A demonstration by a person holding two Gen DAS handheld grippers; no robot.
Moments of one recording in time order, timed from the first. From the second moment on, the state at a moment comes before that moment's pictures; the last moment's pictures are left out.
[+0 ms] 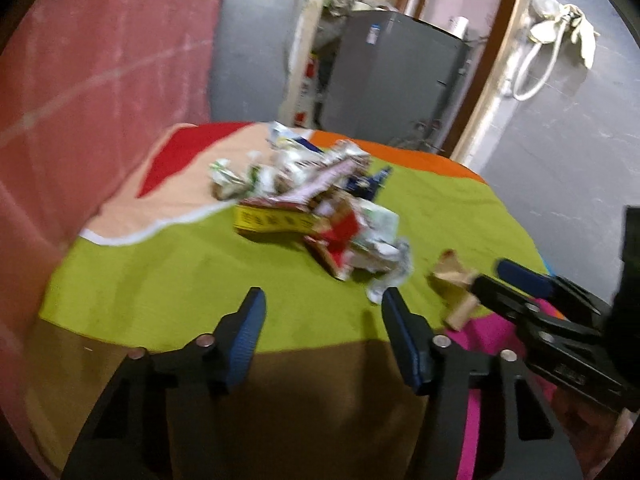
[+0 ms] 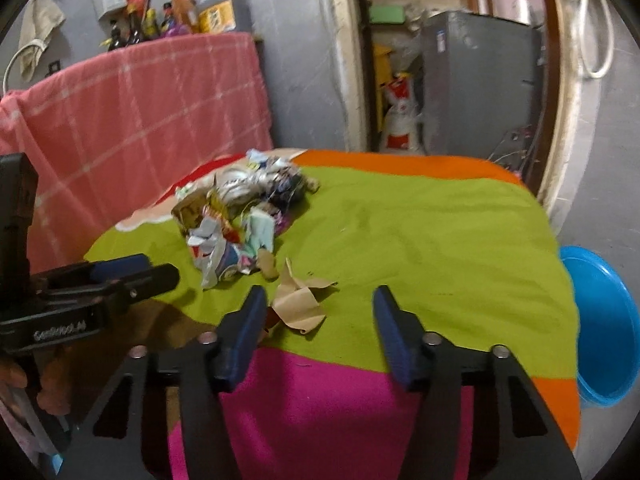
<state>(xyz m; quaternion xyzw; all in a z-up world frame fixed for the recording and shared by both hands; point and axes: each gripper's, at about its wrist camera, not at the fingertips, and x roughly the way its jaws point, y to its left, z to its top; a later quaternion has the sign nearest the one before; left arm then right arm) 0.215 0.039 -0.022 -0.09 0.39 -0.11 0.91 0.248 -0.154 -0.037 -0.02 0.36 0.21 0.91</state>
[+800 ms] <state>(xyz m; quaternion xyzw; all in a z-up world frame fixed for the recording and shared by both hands) 0.228 0.019 -0.022 -0.09 0.40 -0.15 0.90 0.268 -0.154 -0.051 0.06 0.39 0.31 0.86</state>
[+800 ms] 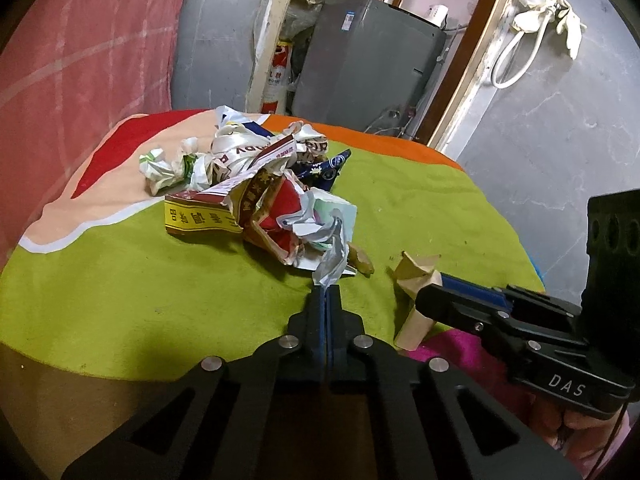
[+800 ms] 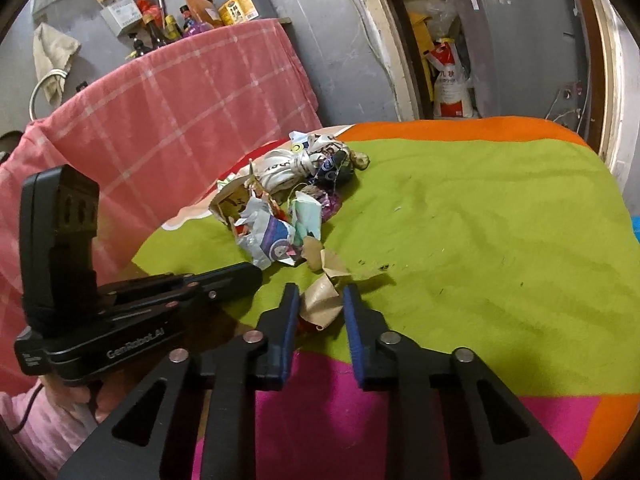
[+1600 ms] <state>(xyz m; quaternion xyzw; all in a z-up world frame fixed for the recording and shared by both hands) 0.177 -0.046 0.024 -0.02 0.27 -0.16 0.95 0.189 -0.218 0.000 0.04 0.20 0.21 0.95</state>
